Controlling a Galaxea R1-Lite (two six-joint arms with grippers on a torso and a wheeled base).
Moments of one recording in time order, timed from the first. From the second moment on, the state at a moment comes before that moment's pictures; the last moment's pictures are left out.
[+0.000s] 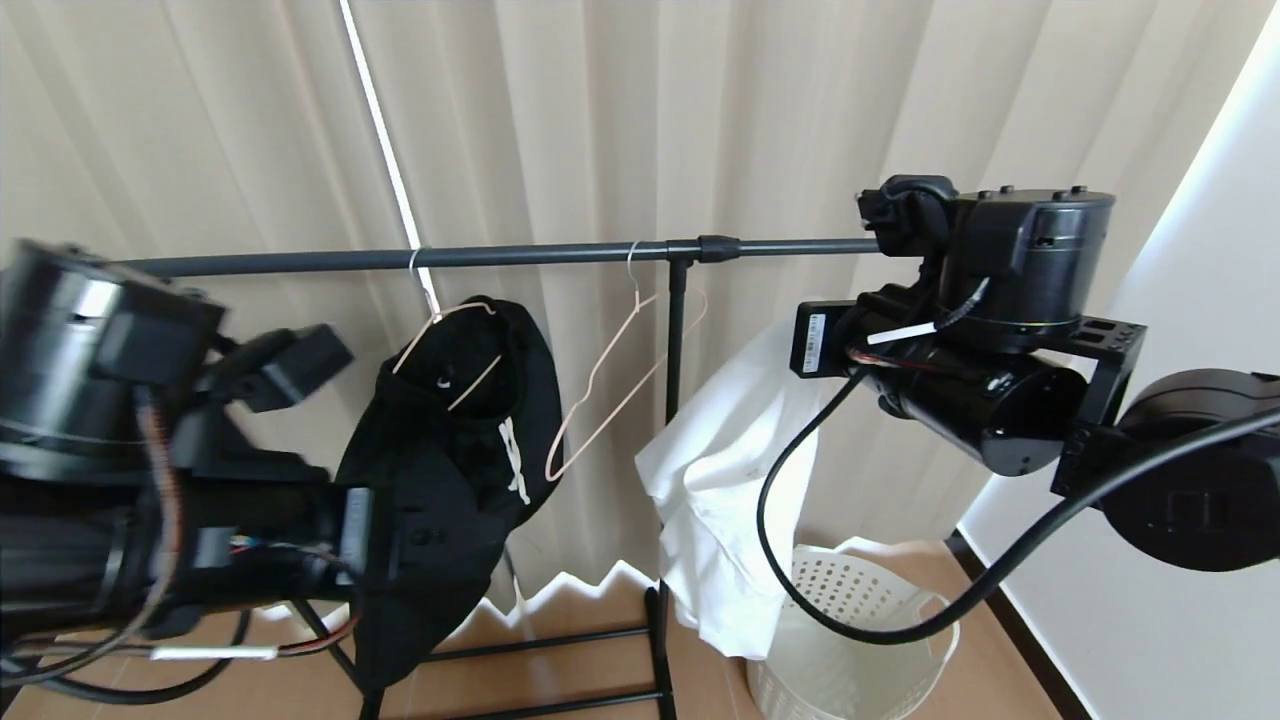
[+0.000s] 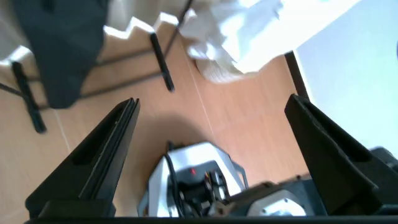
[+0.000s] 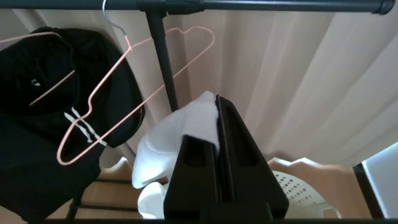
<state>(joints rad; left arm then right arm) -0.57 1.38 -0.96 0.32 -0.02 -0.40 0.65 1.77 -1.09 -0.52 -0.49 0.17</state>
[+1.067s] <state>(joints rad) -0.75 2.12 -1.62 0.57 0.01 -1.01 0.73 1.82 -1.13 -0.53 -0.54 0.19</state>
